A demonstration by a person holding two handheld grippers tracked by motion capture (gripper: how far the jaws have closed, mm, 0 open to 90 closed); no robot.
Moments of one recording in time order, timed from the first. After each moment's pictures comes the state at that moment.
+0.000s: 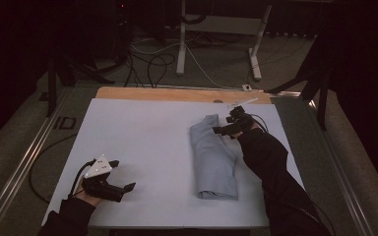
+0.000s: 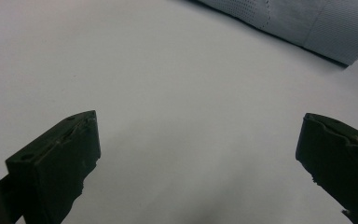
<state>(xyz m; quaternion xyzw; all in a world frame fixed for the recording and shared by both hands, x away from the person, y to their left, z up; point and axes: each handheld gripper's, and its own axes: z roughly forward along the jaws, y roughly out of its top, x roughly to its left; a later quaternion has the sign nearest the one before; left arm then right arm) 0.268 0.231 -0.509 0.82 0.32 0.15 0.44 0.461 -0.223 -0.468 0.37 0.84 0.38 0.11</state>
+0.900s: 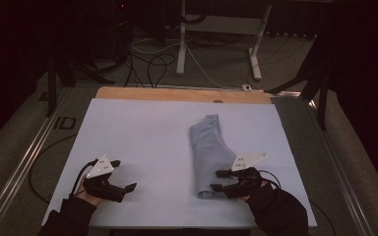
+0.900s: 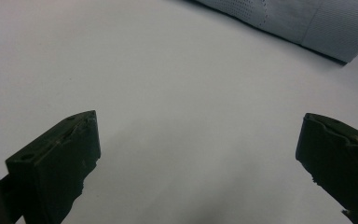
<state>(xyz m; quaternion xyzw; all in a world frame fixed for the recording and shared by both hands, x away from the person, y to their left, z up) 0.269 0.227 -0.509 0.83 0.31 0.15 0.44 0.274 -0.211 -0.473 0.23 0.87 0.43 0.05</state>
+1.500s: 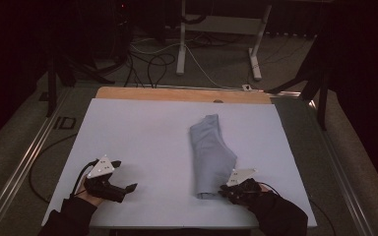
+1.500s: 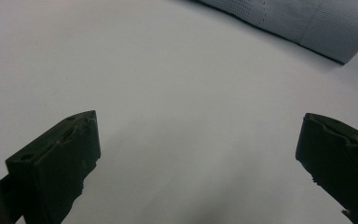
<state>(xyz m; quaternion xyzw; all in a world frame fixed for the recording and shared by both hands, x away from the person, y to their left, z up) 0.269 0.226 -0.510 0.83 0.31 0.15 0.44 0.265 -0.218 -0.518 0.21 0.92 0.31 0.11</state>
